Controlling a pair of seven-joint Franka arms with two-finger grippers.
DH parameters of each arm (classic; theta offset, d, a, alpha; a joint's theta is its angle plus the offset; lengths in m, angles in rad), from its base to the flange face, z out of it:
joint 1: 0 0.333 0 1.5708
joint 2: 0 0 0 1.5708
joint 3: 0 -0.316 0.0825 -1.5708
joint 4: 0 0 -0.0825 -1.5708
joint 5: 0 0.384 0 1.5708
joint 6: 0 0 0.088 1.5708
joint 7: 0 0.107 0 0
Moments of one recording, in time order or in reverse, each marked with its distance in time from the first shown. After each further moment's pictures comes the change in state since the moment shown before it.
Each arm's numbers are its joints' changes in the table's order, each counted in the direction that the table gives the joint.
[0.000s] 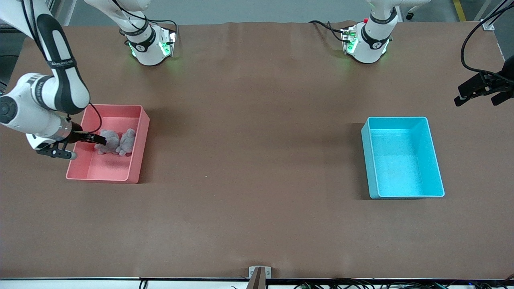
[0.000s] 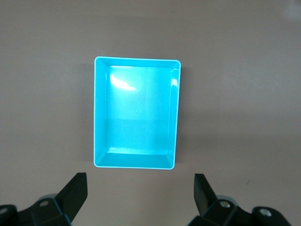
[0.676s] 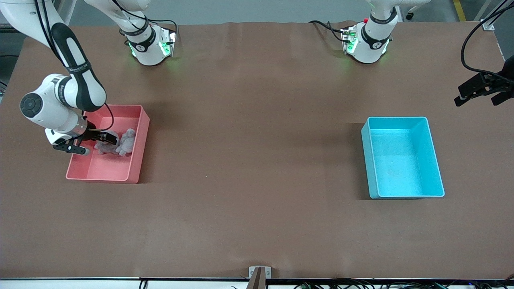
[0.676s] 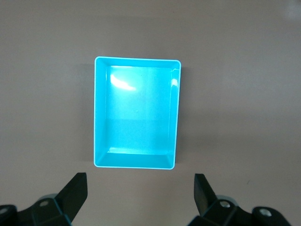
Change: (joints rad) left arm 0.000 0.000 -0.001 0.000 0.000 0.000 0.000; right arm 0.000 -0.049 -0.001 -0.102 0.020 0.175 0.002
